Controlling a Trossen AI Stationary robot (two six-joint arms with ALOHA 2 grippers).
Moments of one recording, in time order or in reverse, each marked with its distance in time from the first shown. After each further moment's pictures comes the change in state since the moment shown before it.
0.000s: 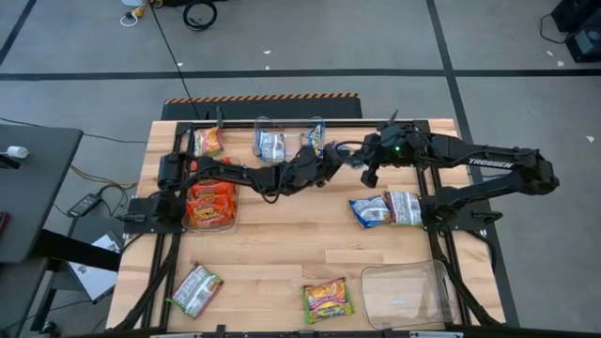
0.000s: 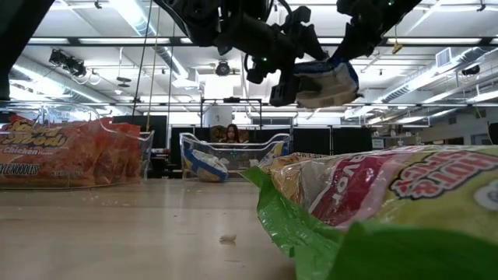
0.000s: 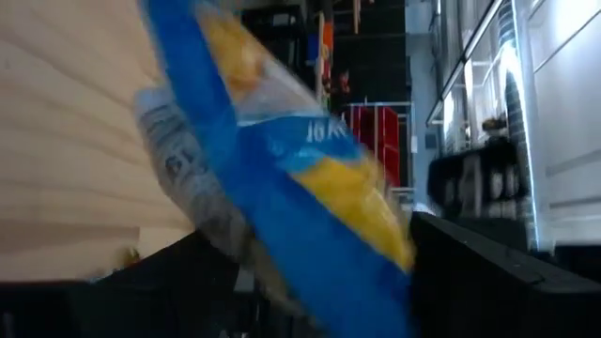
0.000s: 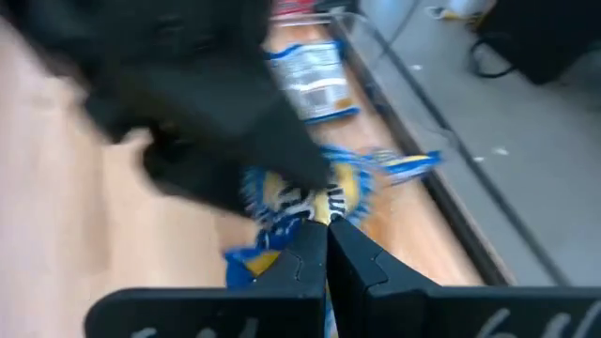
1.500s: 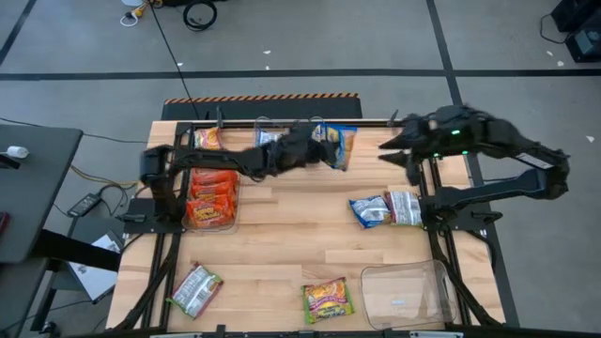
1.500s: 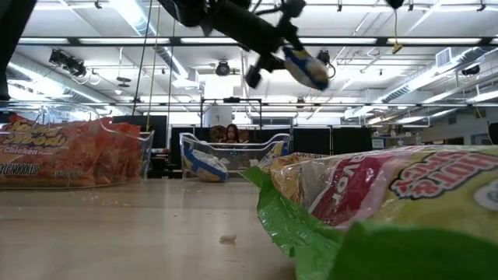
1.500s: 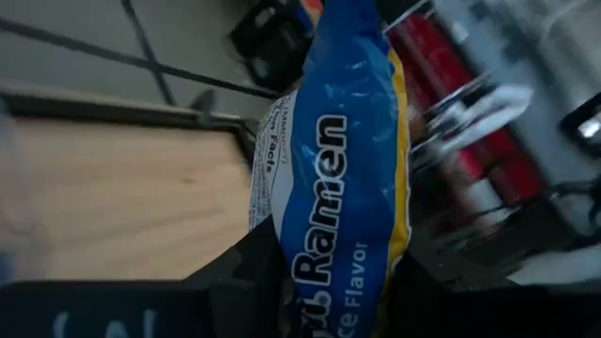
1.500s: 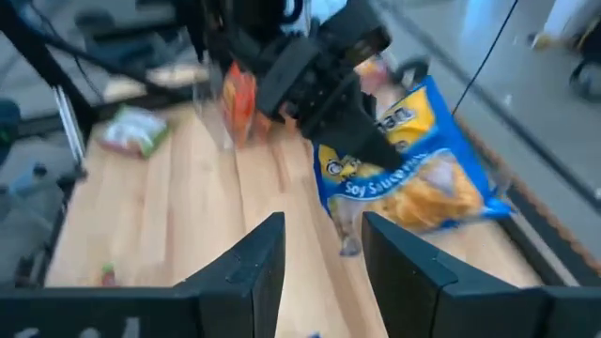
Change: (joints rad) left arm 0.088 -0.148 0.000 -0.209 0.161 0.651; right arm 0.038 -0.160 0.311 -0.345 -0.243 0.139
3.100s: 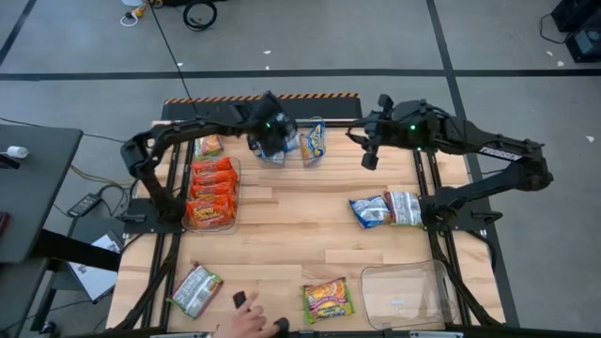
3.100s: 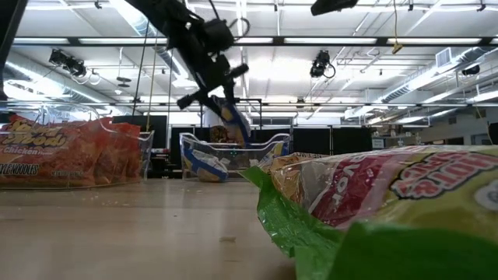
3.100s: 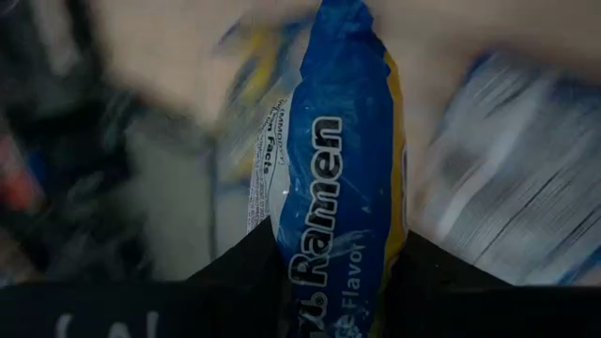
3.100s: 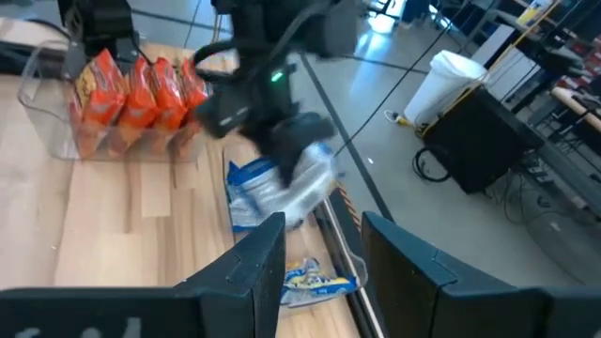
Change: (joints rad) left arm 0.404 -0.131 0.001 -0.809 0.358 2.858; right arm -0.014 0.244 0.036 0.295 0.302 -0.377
